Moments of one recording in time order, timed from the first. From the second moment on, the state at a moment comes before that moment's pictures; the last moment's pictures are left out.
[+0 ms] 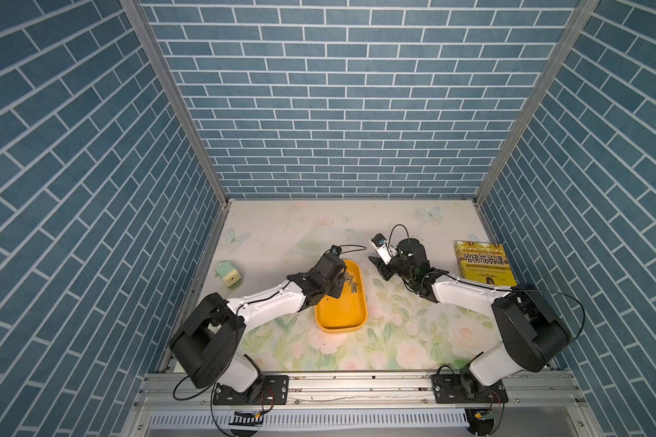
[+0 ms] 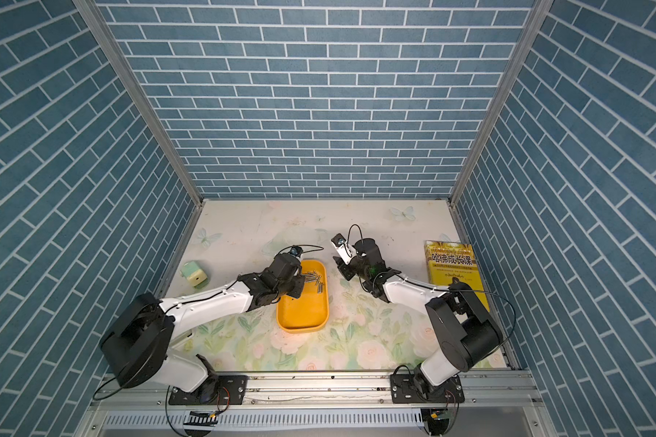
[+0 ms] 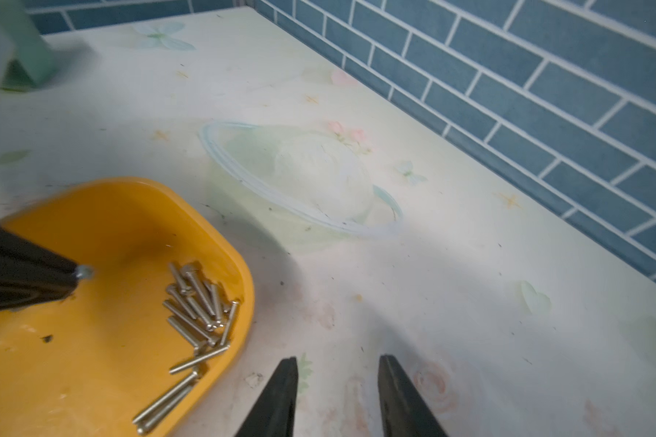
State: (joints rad) left arm -0.73 1.46 0.81 -0.19 -0.23 -0.31; right arm 0.62 1.55 0.77 0.30 -0.18 -0.28
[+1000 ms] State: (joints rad) left arm -0.32 1.52 0.67 -0.18 -0.20 -0.54; right arm 0.80 1.89 1.21 -0.10 -0.18 -0.61
